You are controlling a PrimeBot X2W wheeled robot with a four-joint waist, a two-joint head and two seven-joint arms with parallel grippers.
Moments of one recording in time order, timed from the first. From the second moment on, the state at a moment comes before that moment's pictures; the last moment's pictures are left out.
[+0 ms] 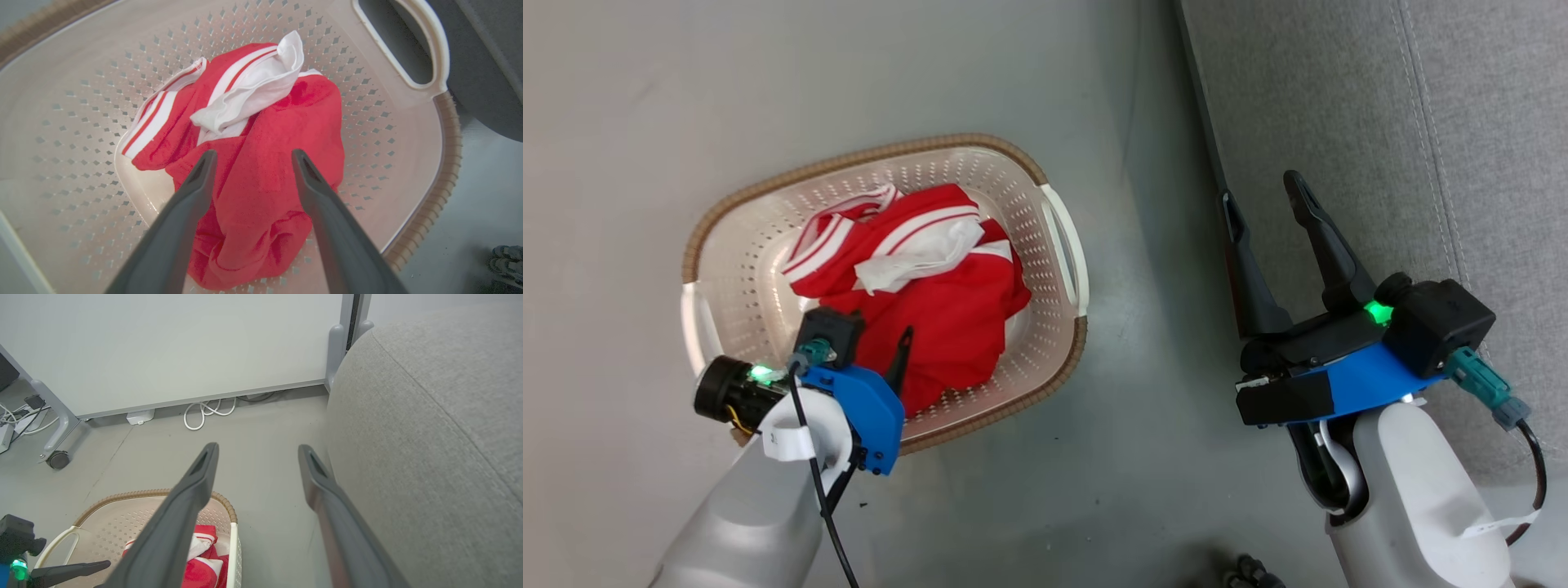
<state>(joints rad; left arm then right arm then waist) -0.67 0.17 -0.64 1.04 -0.41 -0.13 -0.19 -0.41 -0.05 0.18 0.18 0.23 0.13 -0.26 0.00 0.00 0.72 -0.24</state>
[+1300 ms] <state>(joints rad) -0.78 0.21 -0.83 1.17 -0.63 -0.13 -0.01 -0.43 -0.05 0.23 0.14 0.28 0.13 -0.26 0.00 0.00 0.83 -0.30</state>
